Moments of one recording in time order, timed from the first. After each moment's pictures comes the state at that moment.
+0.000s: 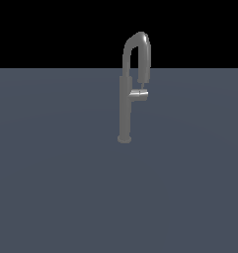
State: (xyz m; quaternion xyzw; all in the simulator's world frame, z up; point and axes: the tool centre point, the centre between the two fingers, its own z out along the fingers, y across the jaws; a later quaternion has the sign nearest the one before) arm -0.246 0.001 0.498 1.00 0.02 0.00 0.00
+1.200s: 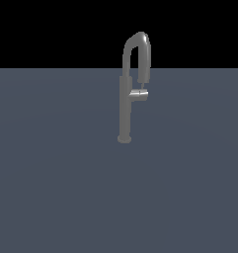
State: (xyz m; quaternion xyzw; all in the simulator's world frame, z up) arm -0.139 0.004 0.494 0.98 -0.11 -0.14 -0.11
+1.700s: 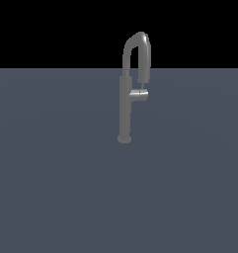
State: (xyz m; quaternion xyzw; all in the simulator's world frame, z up) arm -0.084 -0.004 0.480 0.95 -0.17 -0.21 -0.17
